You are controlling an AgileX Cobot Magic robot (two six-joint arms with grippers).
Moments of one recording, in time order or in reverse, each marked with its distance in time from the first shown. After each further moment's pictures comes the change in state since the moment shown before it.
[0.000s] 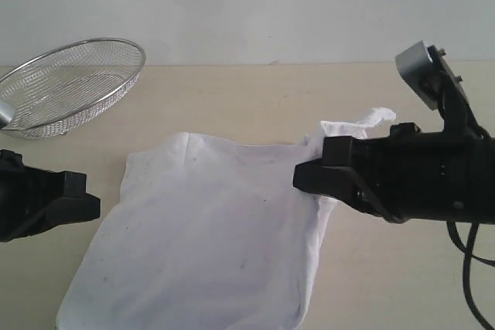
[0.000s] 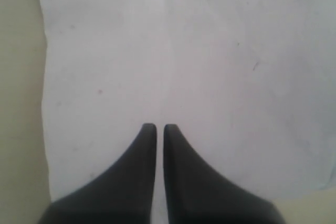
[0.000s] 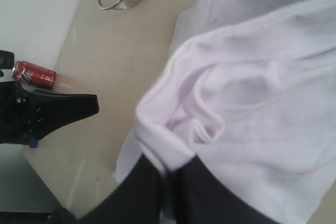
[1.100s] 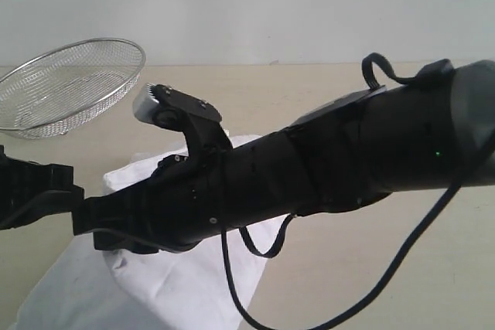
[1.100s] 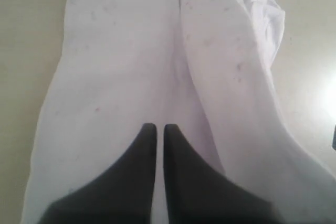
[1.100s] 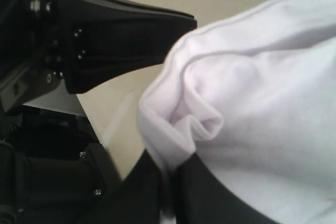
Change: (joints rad) left arm 0.009 -0.067 -0.005 0.143 -0.040 -0.140; right arm 0.443 0.528 -0.456 0.000 -0.025 -0.006
